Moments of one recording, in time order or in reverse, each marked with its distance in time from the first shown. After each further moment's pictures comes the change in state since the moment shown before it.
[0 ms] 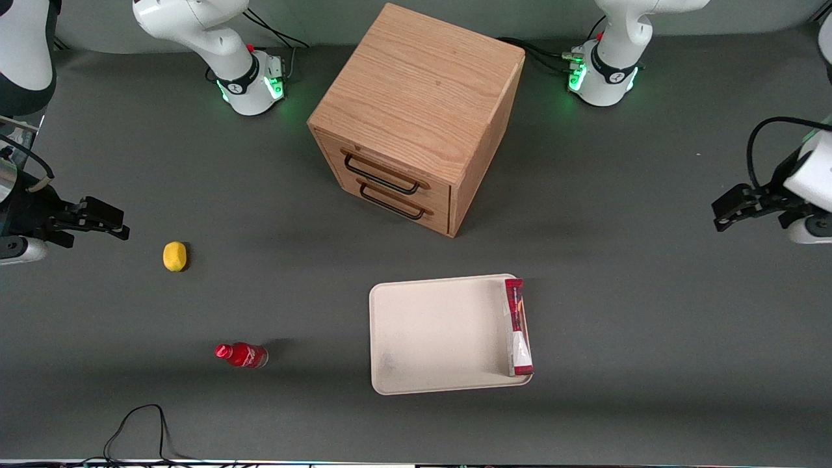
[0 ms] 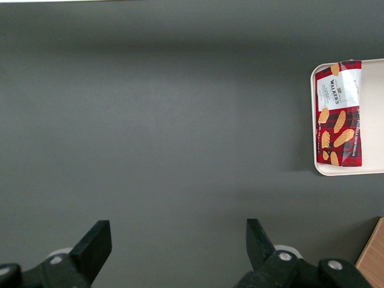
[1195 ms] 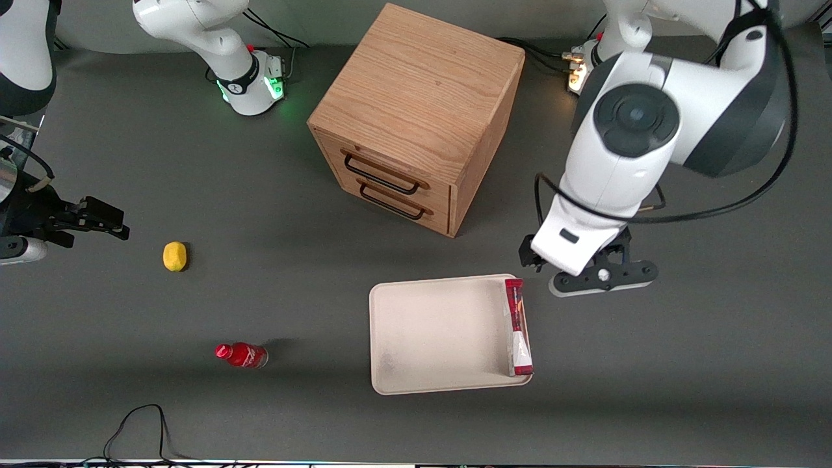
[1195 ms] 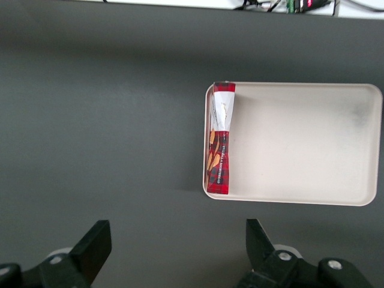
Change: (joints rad) arm -0.341 0.430 -0.089 0.537 0.083 -0.144 -0.510
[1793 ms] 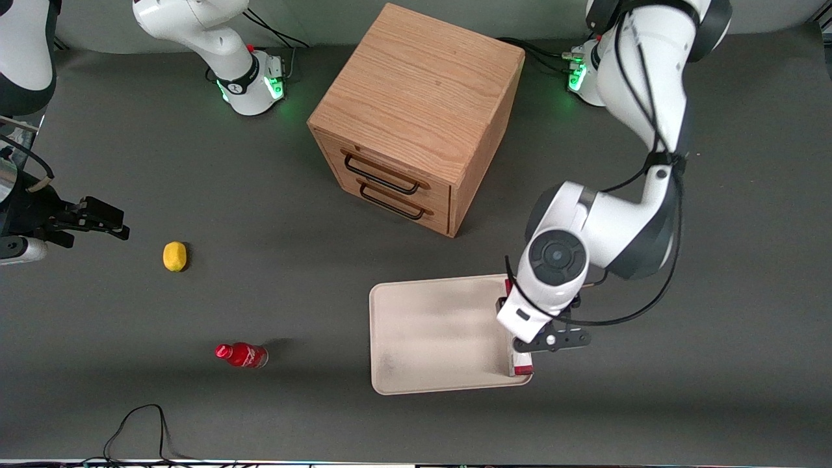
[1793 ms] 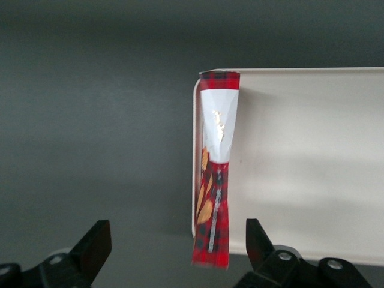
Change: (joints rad) arm -0.004 0.263 0.019 0.003 -0.002 0.168 0.000
